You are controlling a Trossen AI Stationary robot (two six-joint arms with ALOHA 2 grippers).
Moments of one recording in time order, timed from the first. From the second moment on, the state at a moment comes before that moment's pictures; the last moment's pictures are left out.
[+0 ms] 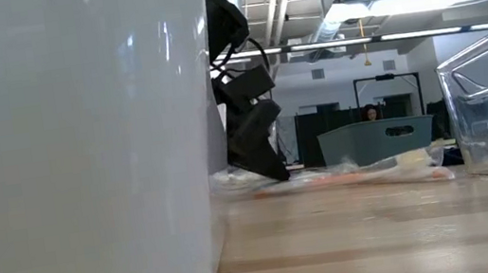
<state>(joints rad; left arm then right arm) -0.07 2.00 1.04 0.20 -0.34 -0.24 0.37 1.14 1.14 -0.36 0.50 0.00</state>
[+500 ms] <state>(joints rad) -0.07 2.00 1.04 0.19 -0.33 -0.23 0.37 1.14 1.14 -0.36 0.50 0.00</state>
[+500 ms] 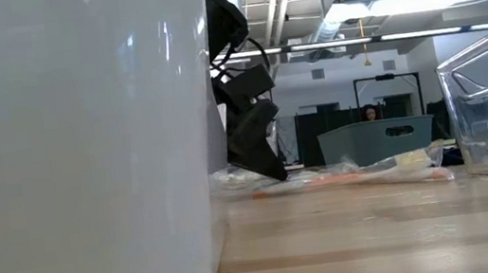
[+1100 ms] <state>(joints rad) -0.11 1.74 1.03 0.05 -0.25 0.03 0.37 1.14 1.14 -0.36 0.50 0.00</state>
